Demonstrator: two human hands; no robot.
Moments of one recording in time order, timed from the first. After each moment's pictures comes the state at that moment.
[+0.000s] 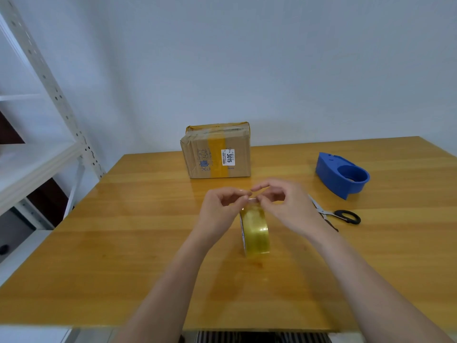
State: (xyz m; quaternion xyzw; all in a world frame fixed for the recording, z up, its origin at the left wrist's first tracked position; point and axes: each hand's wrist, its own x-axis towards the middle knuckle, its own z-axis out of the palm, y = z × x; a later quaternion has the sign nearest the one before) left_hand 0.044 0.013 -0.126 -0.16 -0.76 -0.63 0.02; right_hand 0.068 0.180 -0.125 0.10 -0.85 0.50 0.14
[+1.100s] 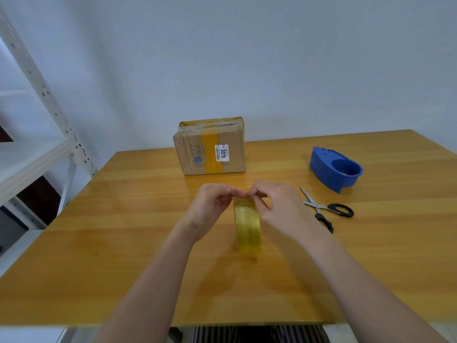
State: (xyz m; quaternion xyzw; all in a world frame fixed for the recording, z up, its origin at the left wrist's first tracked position) left_hand 0.031 0.007 -0.127 -0.14 -0.66 -0.72 -0.15; right_hand 0.067 0.178 -0.138 0.19 -0.90 0.32 0.23
